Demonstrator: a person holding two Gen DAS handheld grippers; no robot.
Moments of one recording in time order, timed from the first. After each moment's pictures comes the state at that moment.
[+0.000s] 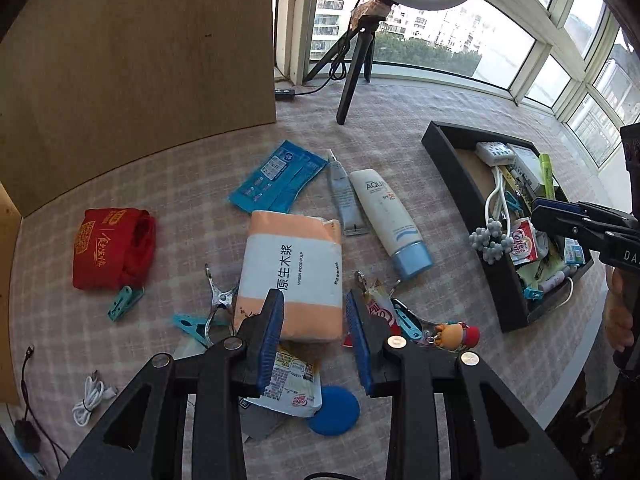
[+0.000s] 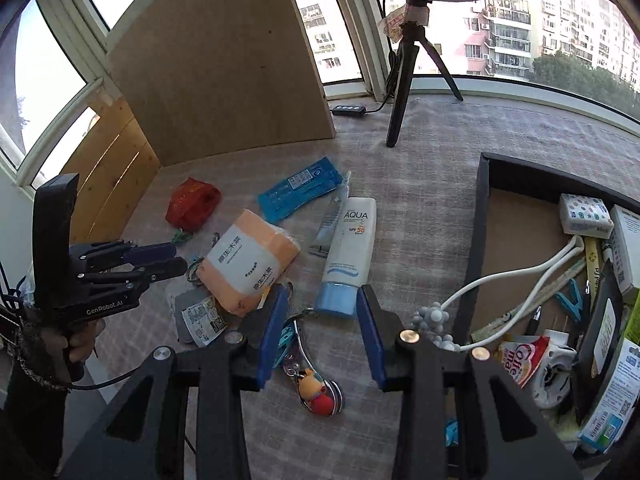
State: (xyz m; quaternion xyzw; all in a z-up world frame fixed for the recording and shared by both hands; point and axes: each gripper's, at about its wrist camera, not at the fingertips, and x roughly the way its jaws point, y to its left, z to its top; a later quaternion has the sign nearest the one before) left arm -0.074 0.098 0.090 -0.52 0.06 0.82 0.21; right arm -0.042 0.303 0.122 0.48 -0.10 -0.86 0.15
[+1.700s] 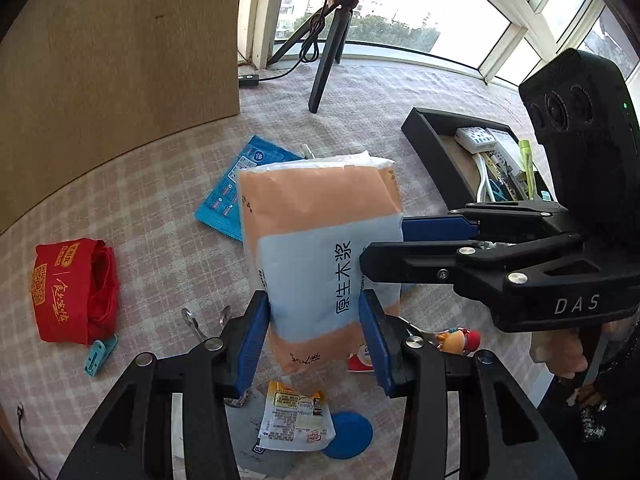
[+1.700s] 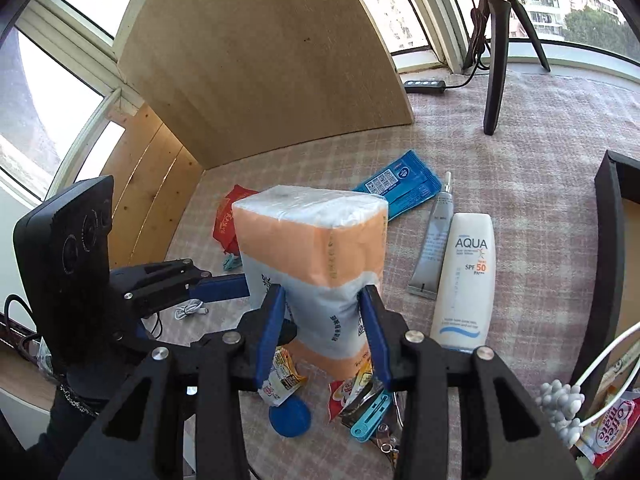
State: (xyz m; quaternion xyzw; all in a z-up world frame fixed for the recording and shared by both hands) left arm -0.118 0.113 0.077 -0.54 0.06 0.78 0.31; right arm -0.110 0.262 0.104 0.50 -0.19 -0.81 0.24
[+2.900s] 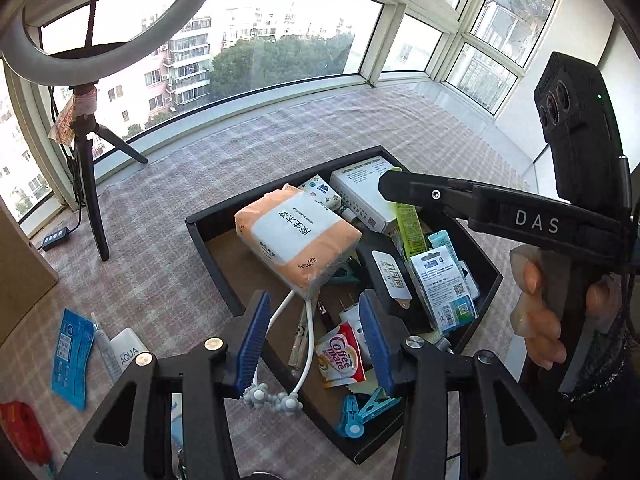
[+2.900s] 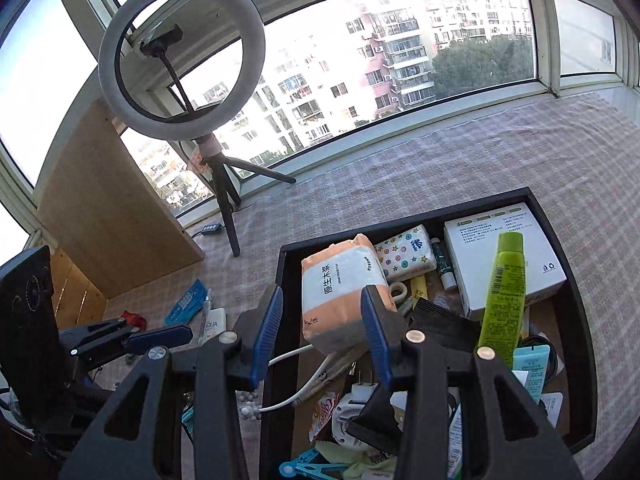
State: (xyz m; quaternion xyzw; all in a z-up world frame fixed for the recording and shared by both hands) left arm -0.078 0.353 0.146 -0.46 0.11 0.77 0.43; right arm -0.024 0.517 0.162 0.39 -0.23 -0.89 -0.02
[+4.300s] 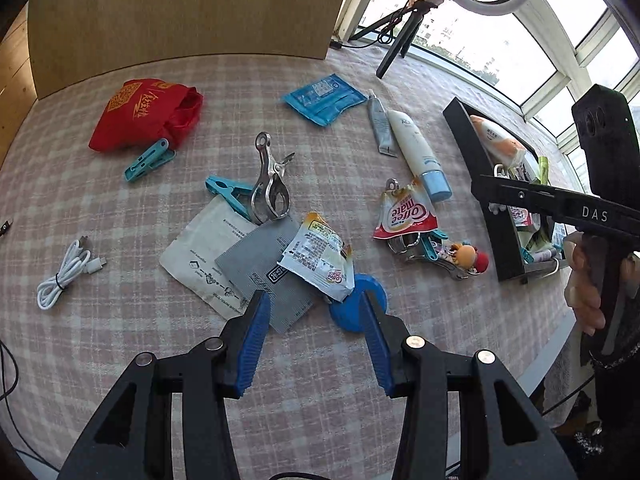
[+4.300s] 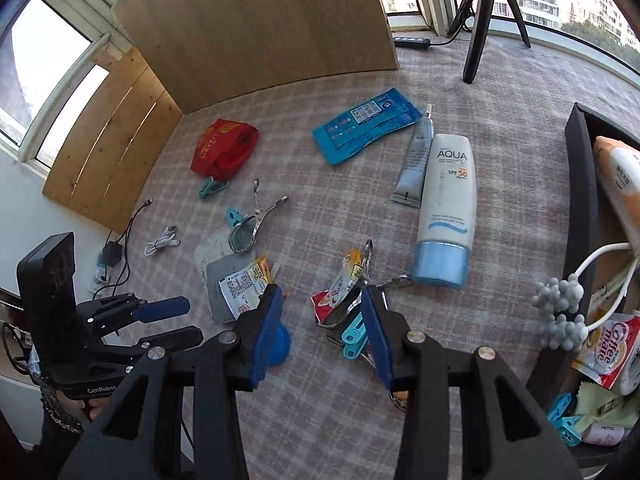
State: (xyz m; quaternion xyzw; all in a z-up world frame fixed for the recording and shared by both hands) left arm -0.010 0.029 0.055 -0.58 -0.04 0.79 0.21; right arm -0.055 0.236 0.079 0.56 -0.11 -0.79 0.20
